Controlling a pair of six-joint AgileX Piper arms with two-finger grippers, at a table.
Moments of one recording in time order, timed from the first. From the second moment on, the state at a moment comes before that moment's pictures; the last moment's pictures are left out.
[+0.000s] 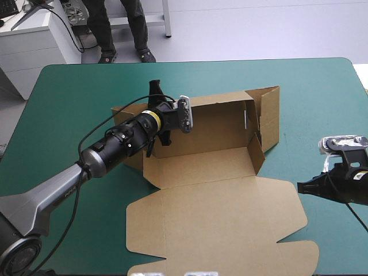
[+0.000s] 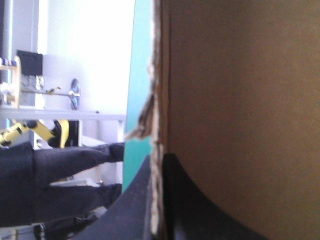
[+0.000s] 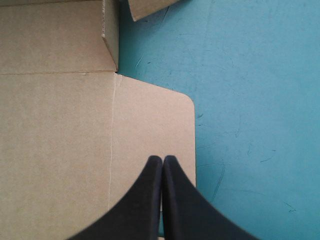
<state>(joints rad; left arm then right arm) -0.66 1.60 -1.26 0.71 0.30 0.45 -0.23 0.87 -0.97 0.30 1.22 -0.35</state>
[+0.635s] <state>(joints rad) -0.97 1.63 -1.26 1.49 0.55 -0.34 -0.23 0.87 -0.97 0.31 1.22 -0.35</state>
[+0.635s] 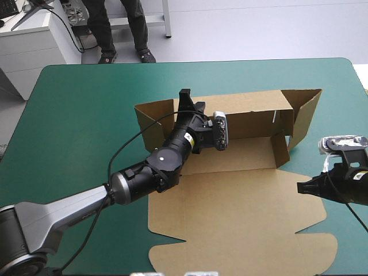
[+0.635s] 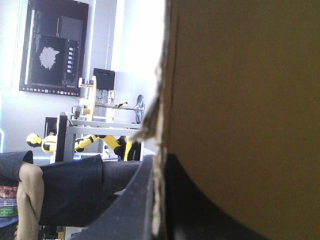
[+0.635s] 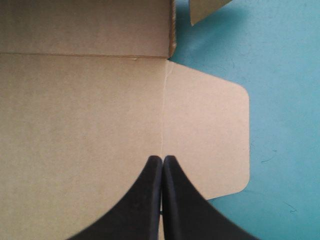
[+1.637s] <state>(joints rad) -0.98 1.78 -1.26 1.69 0.64 -0.43 -0.08 0.88 -0.97 0.23 1.16 -0.36</state>
